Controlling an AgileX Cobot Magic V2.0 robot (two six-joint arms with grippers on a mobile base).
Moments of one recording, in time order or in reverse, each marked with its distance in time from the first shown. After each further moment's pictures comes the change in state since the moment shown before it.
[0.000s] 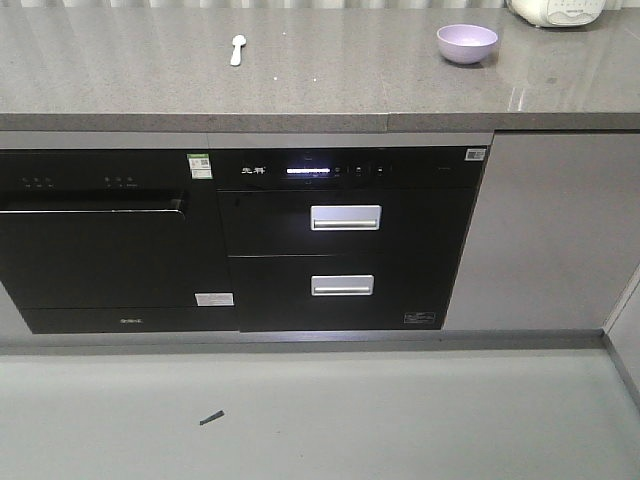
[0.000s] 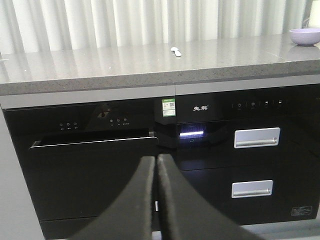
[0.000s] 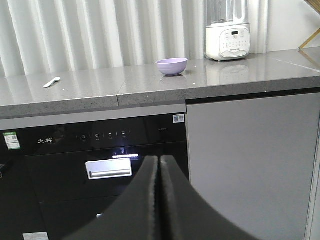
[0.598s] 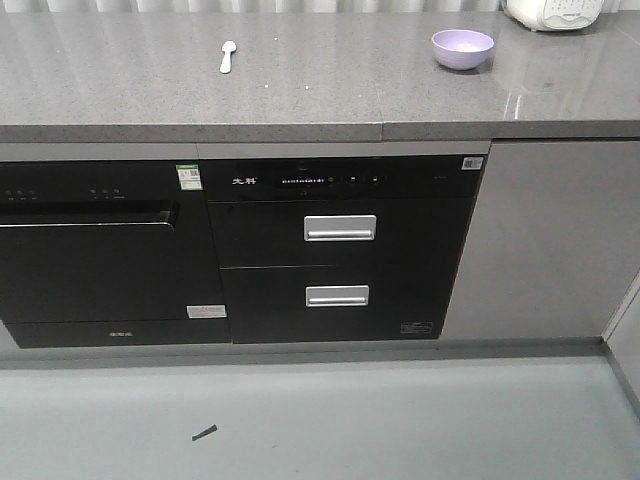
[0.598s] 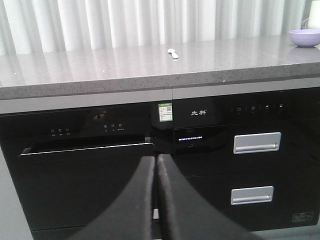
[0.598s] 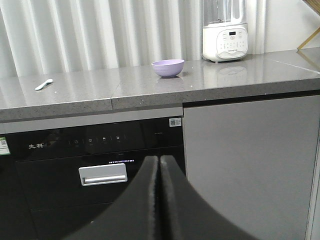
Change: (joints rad) left arm 0.000 0.000 0.000 0.000 0.000 0.000; right arm 0.000 0.000 0.000 0.000 0.000 0.000
